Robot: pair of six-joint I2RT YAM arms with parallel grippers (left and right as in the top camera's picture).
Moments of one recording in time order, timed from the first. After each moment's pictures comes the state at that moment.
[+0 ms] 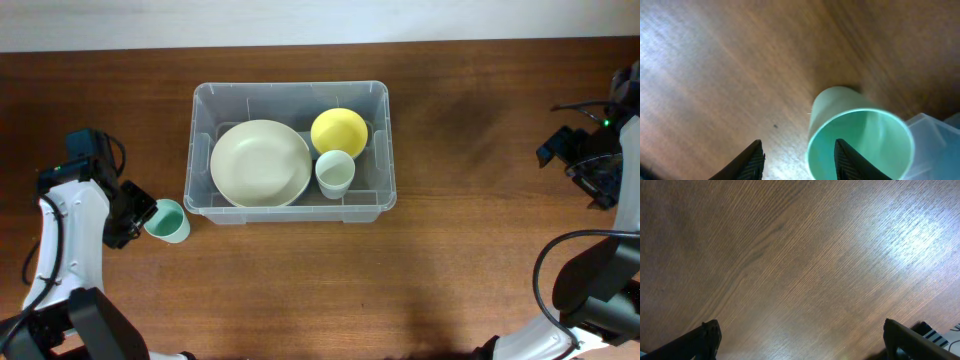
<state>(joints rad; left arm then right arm) 0.32 1.61 1.21 -1.06 -0.09 -0.57 -0.44 1.86 1.77 -1.45 0.05 0.47</state>
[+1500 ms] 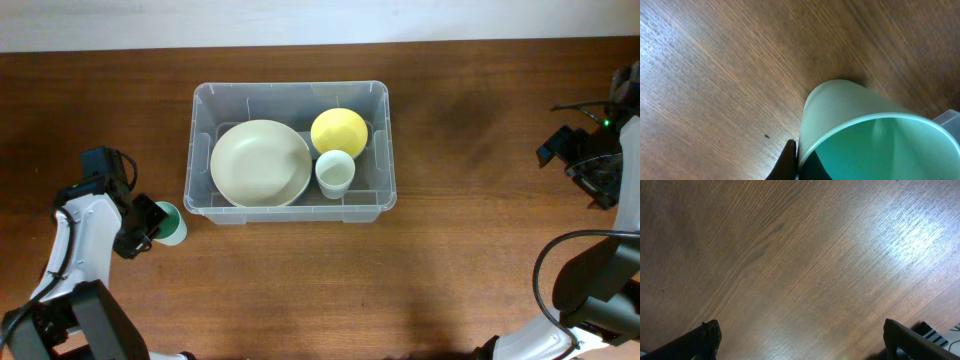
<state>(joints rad) 0.32 1.61 1.05 -0.90 -0.05 -0.53 -0.44 1.86 1.77 -1.45 0.05 0.47</state>
